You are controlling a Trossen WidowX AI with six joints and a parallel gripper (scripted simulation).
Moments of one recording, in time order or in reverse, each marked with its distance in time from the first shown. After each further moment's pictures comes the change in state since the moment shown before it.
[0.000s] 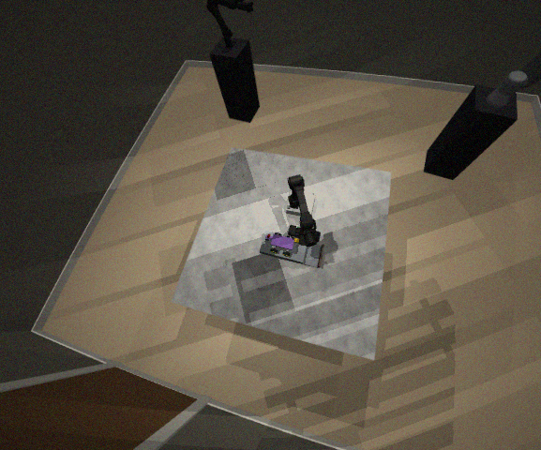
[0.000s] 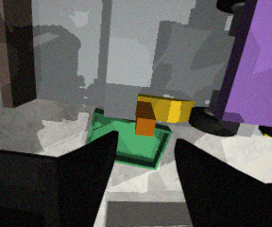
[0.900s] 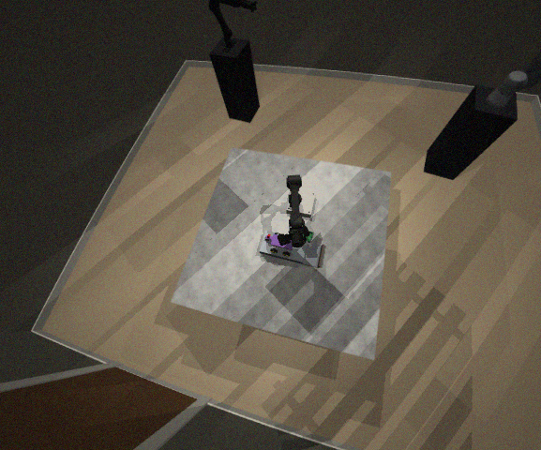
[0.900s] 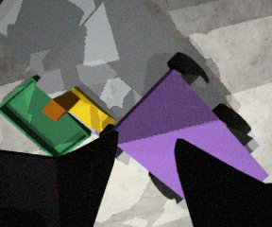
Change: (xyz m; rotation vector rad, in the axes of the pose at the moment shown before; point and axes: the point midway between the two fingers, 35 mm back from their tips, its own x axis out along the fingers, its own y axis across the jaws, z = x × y) arm -0.020 -0.060 0.040 -0.640 -0.087 -0.068
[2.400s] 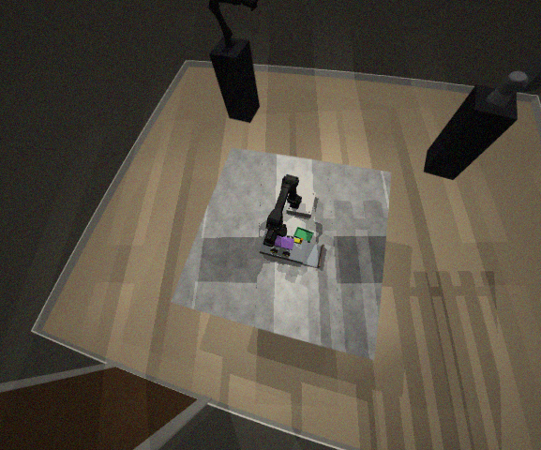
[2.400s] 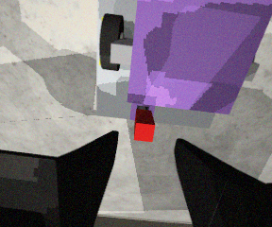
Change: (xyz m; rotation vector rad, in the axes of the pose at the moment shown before) arm 0.009 -0.106 -0.084 -0.928 0.196 0.008
